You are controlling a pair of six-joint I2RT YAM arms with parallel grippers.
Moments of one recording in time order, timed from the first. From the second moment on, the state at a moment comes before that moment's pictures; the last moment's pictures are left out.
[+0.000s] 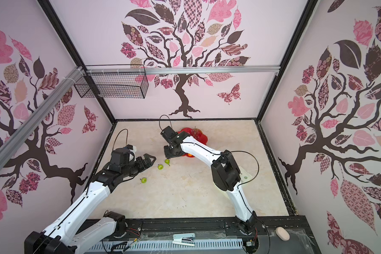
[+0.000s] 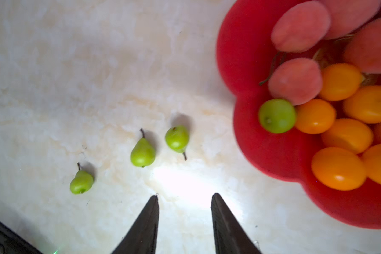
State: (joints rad) left arm -0.27 0.97 0.71 -0.46 0.23 -0.73; right arm 0.82 2.16 1.96 -0.89 -0.03 0.50
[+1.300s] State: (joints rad) left arm -0.09 1.11 0.66 -0.28 0.42 -0.78; right arm 0.83 2.52 2.29 -0.99 -0.02 0.46
